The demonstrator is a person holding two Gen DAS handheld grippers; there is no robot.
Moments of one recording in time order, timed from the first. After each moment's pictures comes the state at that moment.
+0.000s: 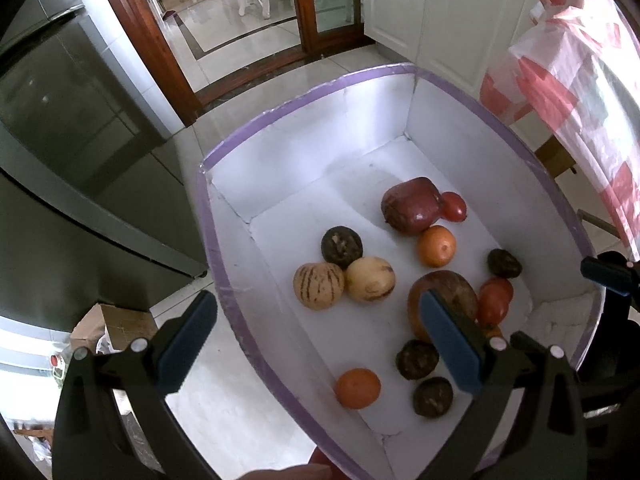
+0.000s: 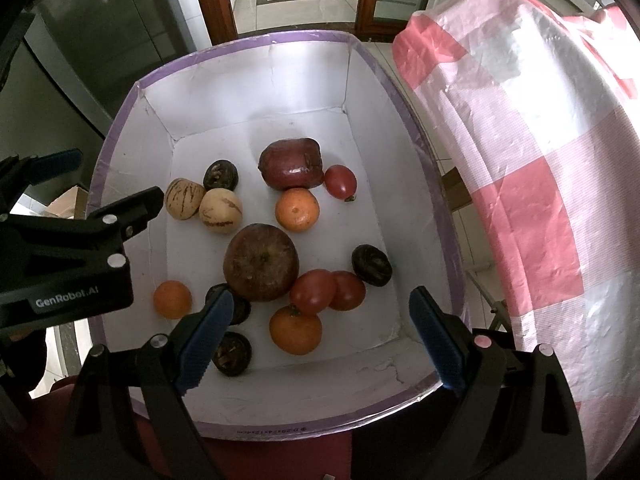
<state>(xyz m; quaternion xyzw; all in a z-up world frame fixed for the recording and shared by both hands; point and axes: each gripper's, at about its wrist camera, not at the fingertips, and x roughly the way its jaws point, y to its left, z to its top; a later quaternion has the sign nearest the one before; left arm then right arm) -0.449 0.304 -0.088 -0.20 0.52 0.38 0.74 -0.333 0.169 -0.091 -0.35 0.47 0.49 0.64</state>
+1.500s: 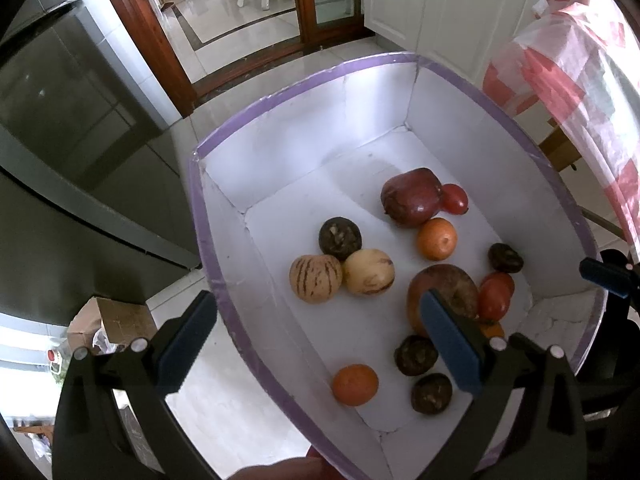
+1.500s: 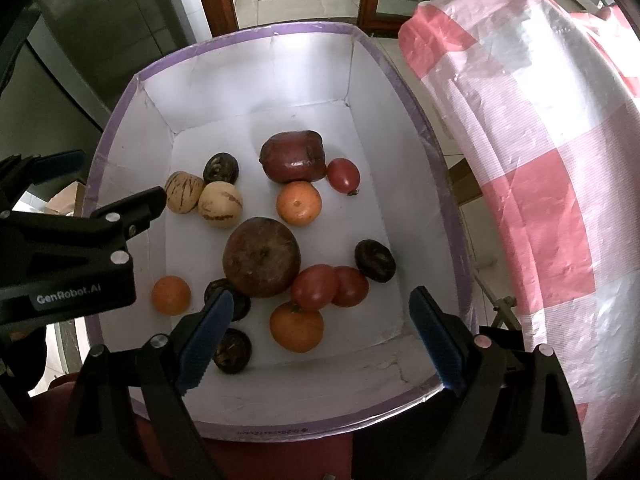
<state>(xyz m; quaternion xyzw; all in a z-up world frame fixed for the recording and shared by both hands) -0.449 0.315 -0.094 -0.21 0.53 0.36 0.74 -0.331 0.168 -0.095 -0.35 0.47 0.49 0.64</state>
